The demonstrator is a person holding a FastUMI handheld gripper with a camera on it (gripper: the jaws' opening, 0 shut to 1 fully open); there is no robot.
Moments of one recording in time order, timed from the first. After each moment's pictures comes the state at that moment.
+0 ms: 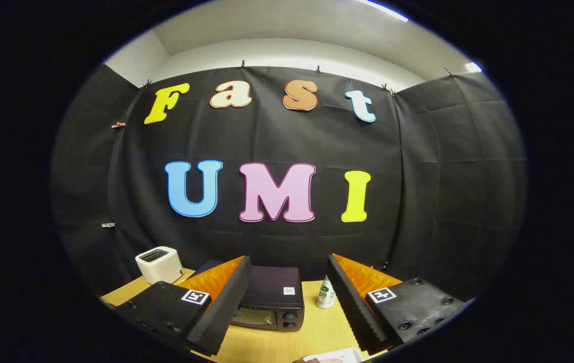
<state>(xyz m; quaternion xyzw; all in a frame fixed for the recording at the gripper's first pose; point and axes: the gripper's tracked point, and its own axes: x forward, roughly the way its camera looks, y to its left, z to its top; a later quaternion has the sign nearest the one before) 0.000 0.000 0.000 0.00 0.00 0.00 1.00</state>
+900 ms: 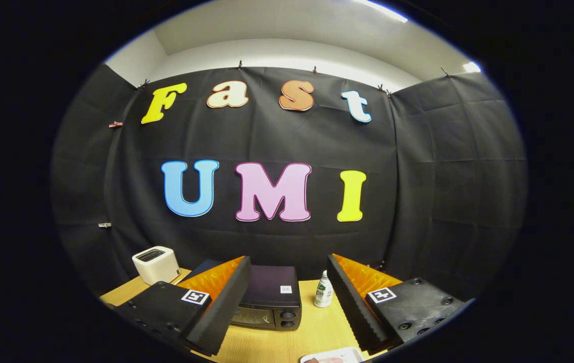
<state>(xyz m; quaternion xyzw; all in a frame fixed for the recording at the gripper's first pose) -0.002 -0.003 -0.005 -0.01 0.00 -0.01 1.00</state>
